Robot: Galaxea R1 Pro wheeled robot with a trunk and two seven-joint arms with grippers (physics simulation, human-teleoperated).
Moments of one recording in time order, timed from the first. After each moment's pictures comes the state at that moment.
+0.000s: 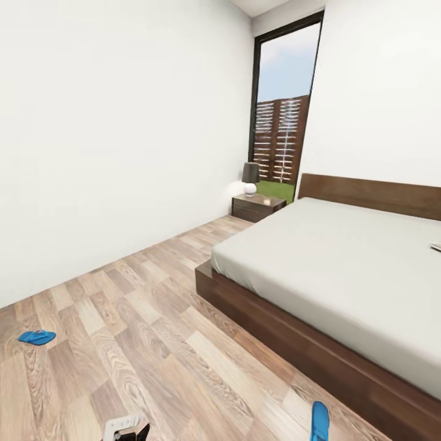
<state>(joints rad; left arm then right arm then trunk) -0.25 0.05 0.26 -0.41 0.04 -0.16 -0.32 -0.22 -0.19 -0.14 -0.23 -0.43 -0.02 0.55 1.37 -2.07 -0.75</state>
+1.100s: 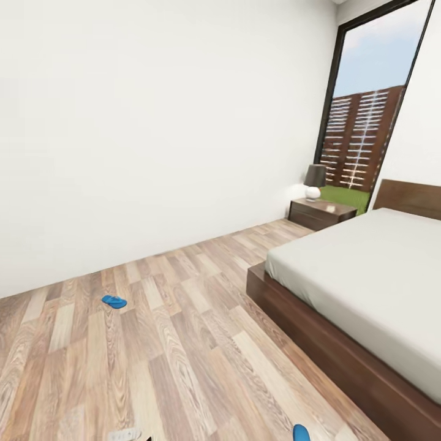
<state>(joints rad) -0.25 0.05 0.25 -0.33 0.03 -0.19 -0.32 -0.22 -0.15 -0.15 -0.17 -0.15 -0.02 0.56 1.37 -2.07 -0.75</state>
